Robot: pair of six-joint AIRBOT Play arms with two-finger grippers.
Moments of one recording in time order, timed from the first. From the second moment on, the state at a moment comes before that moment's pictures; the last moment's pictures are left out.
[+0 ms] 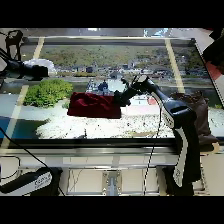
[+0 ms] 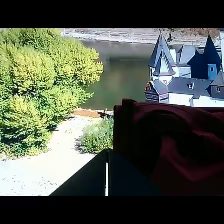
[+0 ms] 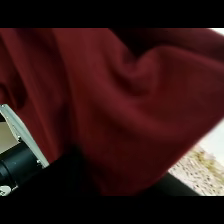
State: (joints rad) left arm 0.06 -1.22 1.47 1.43 -1.17 -1.45; right arm 0.27 -2.16 1.81 -0.63 1.42 1.45
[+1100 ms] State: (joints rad) left arm 0.06 -1.22 1.47 1.43 -1.21 -1.45; right arm -0.43 -1.63 2.06 -1.06 1.75 1.53
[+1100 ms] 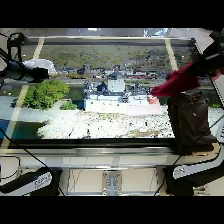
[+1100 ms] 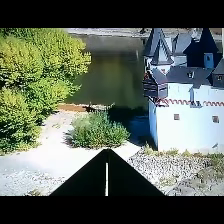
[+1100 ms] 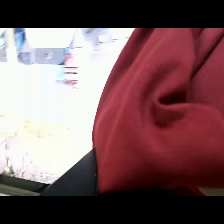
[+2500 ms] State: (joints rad) left arm 0.06 -1.27 1.47 1.36 -1.22 -1.46; right arm -0.82 -0.95 1.59 -0.83 1.69 1.44
